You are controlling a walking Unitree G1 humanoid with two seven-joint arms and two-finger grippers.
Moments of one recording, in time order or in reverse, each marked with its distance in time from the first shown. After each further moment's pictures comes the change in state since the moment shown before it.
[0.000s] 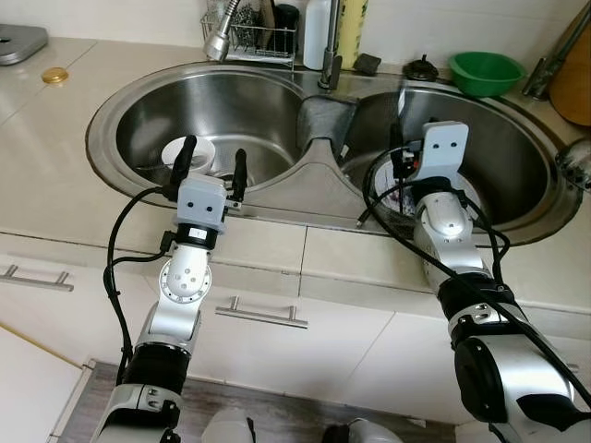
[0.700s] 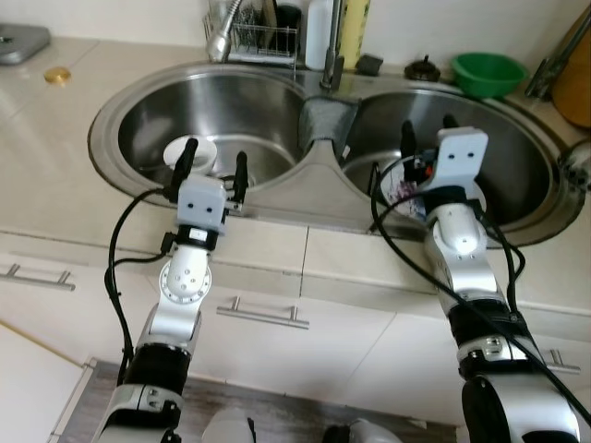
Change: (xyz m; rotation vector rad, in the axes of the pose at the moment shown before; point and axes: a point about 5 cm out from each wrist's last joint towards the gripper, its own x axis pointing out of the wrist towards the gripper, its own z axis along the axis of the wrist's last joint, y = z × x) left arm -0.001 -0.001 -0.002 -0.031 0.014 -0.007; right arm -0.036 -0.011 0.010 -0.046 -0.115 -0.018
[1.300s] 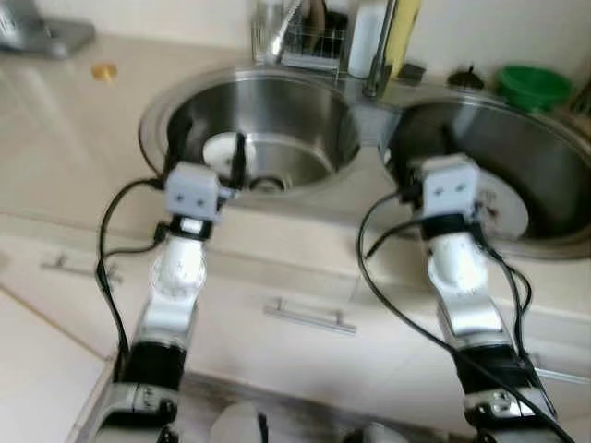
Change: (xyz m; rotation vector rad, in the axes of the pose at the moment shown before) left arm 0.016 0.011 0.038 -0.002 -0.194 0.010; right arm -0.021 0.019 0.026 -0.161 -0.153 0.068
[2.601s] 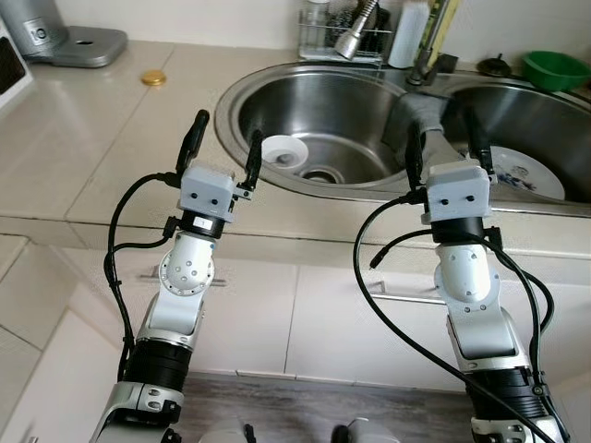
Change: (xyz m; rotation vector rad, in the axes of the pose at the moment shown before) left arm -0.005 -0.014 -0.004 0.011 0.035 -0.068; right arm -0.015 -0.007 0.027 -0.123 -0.084 -0.079
